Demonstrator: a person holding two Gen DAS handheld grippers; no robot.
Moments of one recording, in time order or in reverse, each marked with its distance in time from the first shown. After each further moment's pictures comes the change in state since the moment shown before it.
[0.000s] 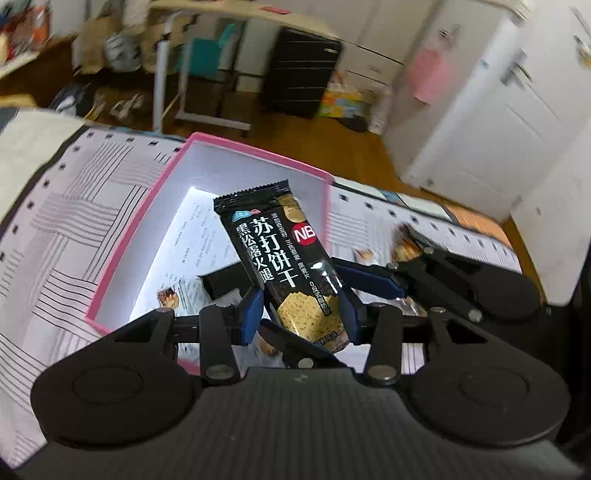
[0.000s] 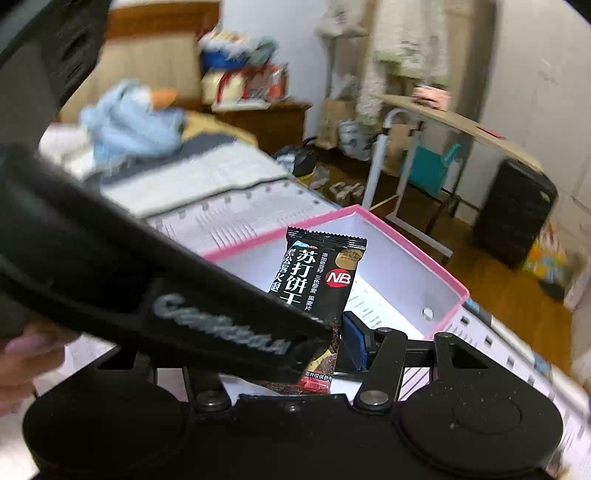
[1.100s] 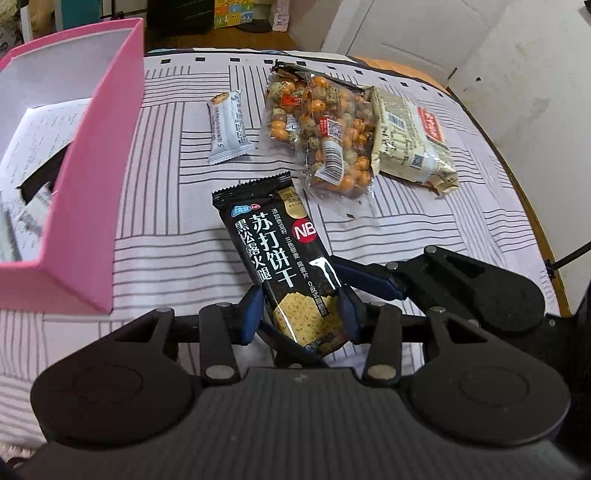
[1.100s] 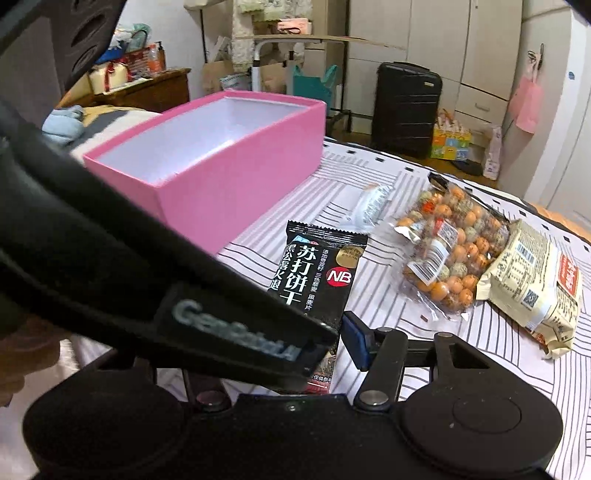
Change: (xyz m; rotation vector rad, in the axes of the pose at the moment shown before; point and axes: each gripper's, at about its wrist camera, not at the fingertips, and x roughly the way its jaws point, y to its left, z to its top) left arm 0.094 -0.121 -0.131 0.290 0.285 -0.163; right arm -0.074 -0.001 -0.172 0.368 0.083 -0.223
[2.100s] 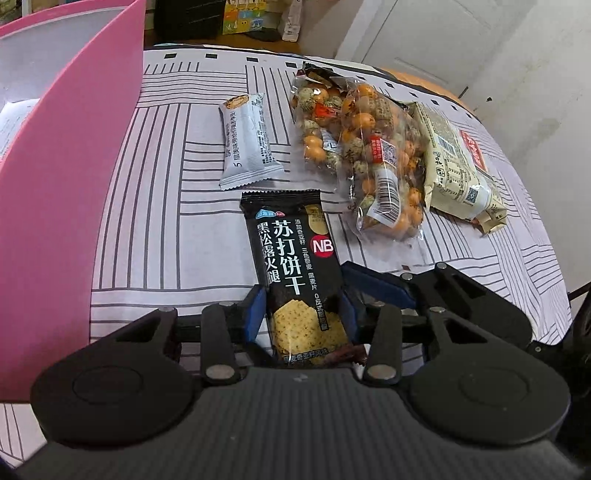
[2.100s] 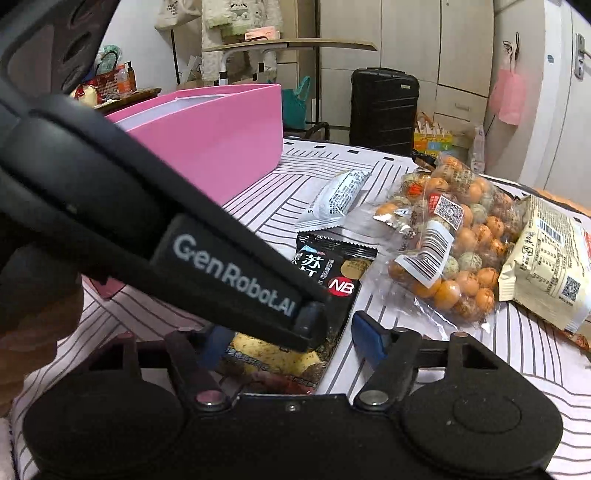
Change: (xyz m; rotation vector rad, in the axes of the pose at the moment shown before) left arm 0.070 0.033 0.029 -0.032 -0.049 -0.007; right arm 0.091 -0.038 -0.013 0.078 -0.081 -0.049
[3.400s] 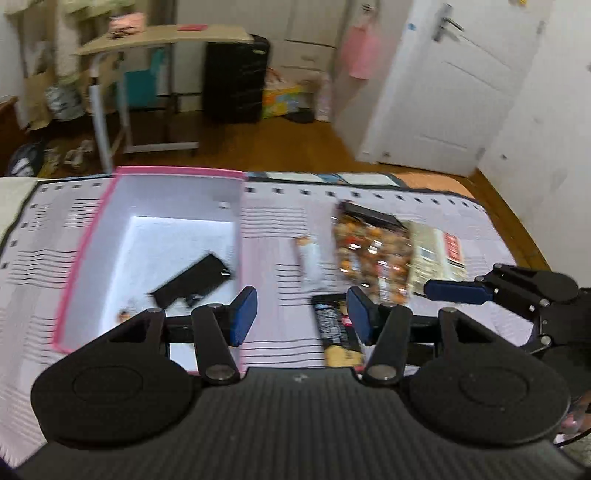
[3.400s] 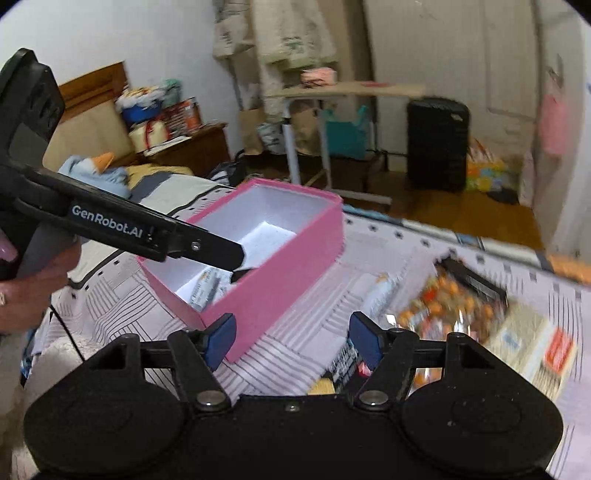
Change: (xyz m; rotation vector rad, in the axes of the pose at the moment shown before) left arm -0.209 -0.005 0.040 0.033 -0.202 0.120; right arm -0.152 -0.010 0.099 -0.007 -0.010 0.221
